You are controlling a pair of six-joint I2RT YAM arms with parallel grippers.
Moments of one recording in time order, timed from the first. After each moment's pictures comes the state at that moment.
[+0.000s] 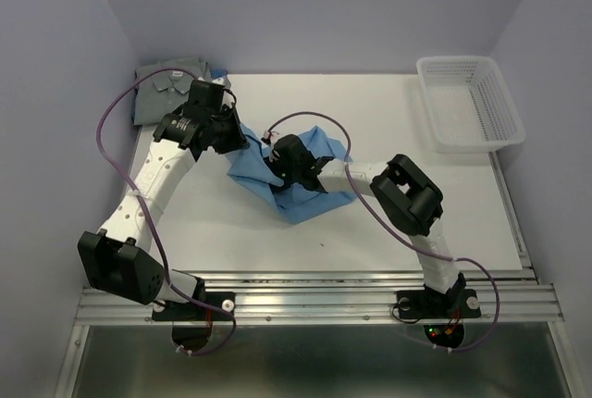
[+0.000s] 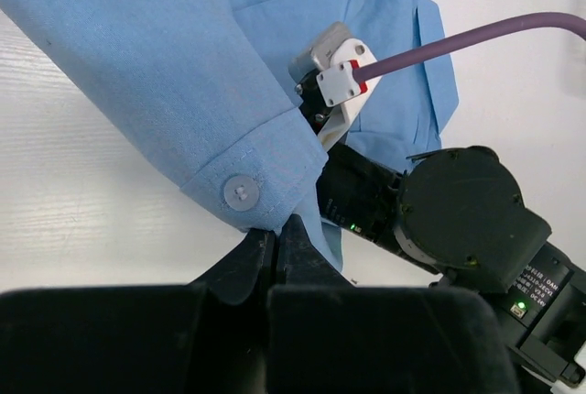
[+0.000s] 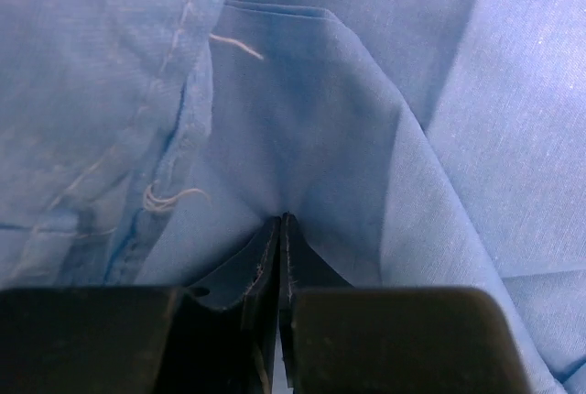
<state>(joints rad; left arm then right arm) -0.32 1.37 1.39 -0.84 0.09 -0.53 0.83 2.16 1.45 0.04 -0.23 0.41</state>
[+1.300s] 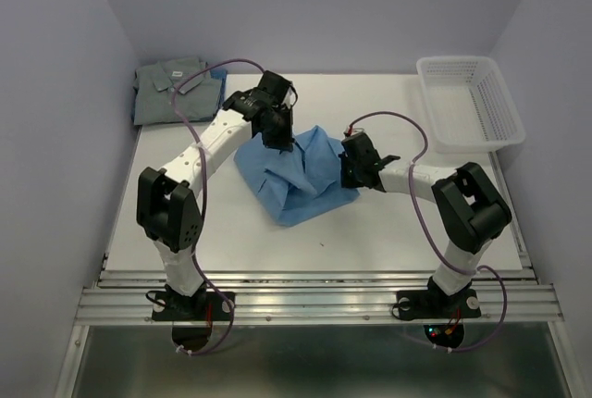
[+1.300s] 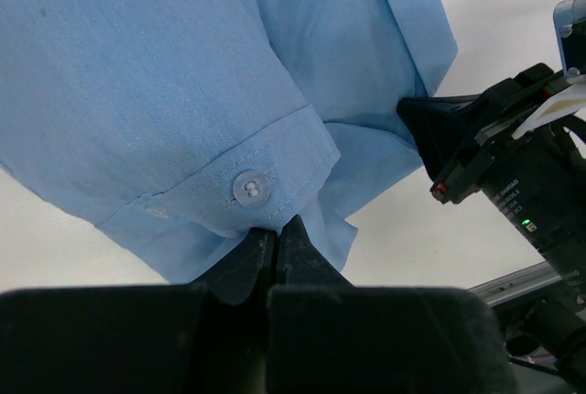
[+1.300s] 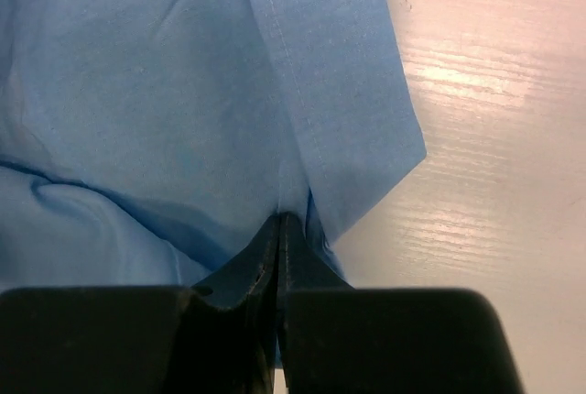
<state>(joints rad) -0.54 1.77 1.67 -0.89 0.08 -0.48 0.56 1.76 0.99 -0.14 0.16 0.42</state>
